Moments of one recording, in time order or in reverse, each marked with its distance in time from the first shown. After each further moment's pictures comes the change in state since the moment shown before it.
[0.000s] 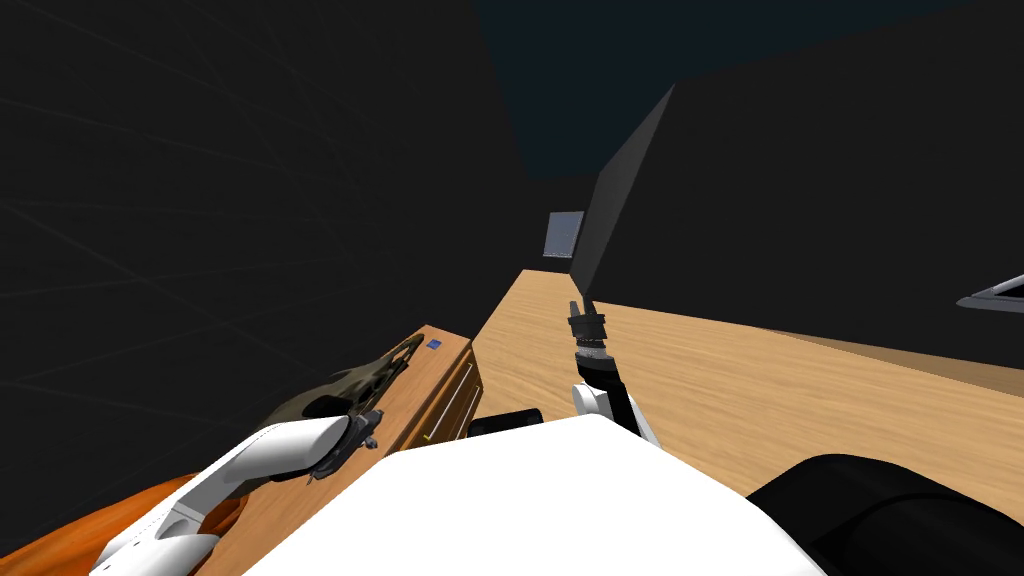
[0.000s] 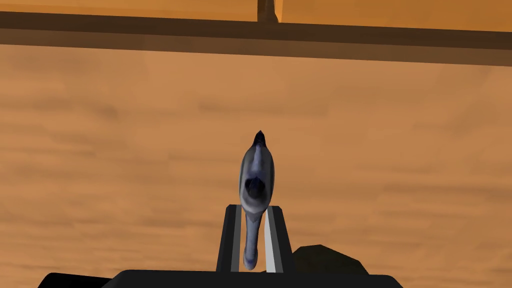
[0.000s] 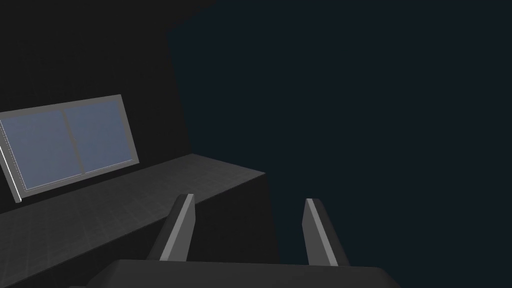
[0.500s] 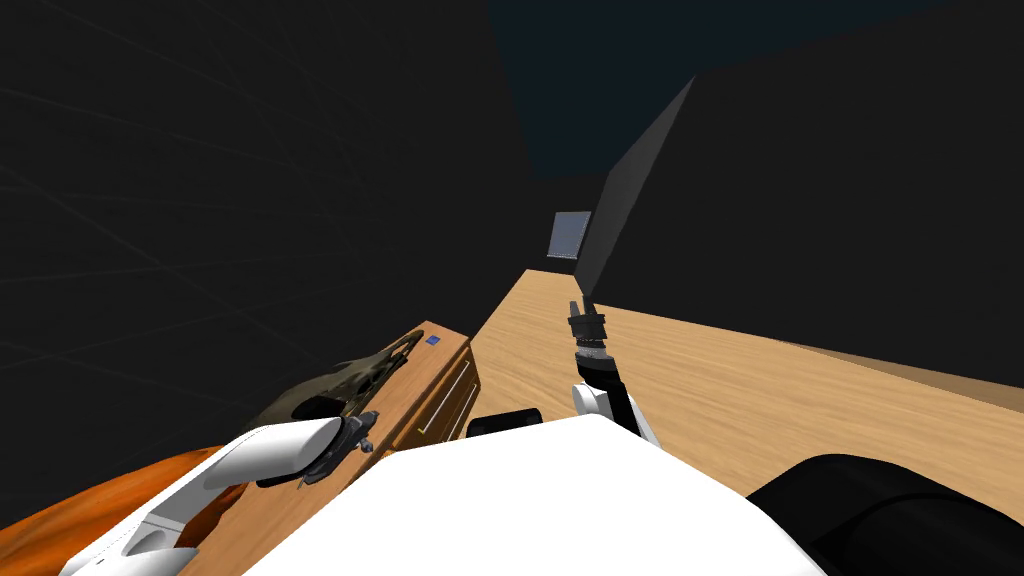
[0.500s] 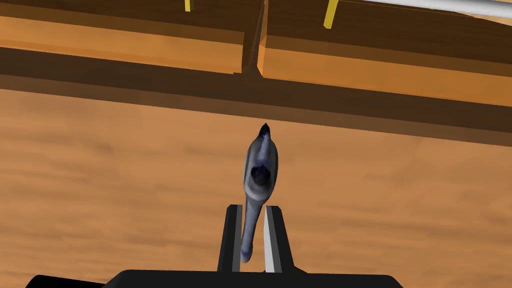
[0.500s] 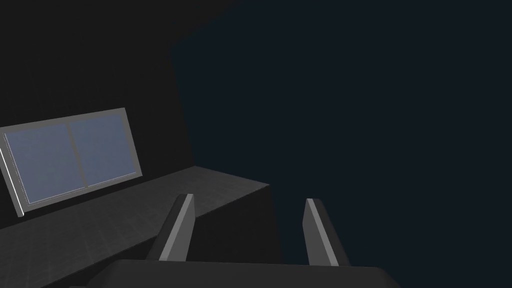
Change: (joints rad) left arm 0.030 0.011 0.038 -0.048 0.014 0.033 0.026; right arm 0.000 0.000 0.000 0.000 0.000 0.000 0.000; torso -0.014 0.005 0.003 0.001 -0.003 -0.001
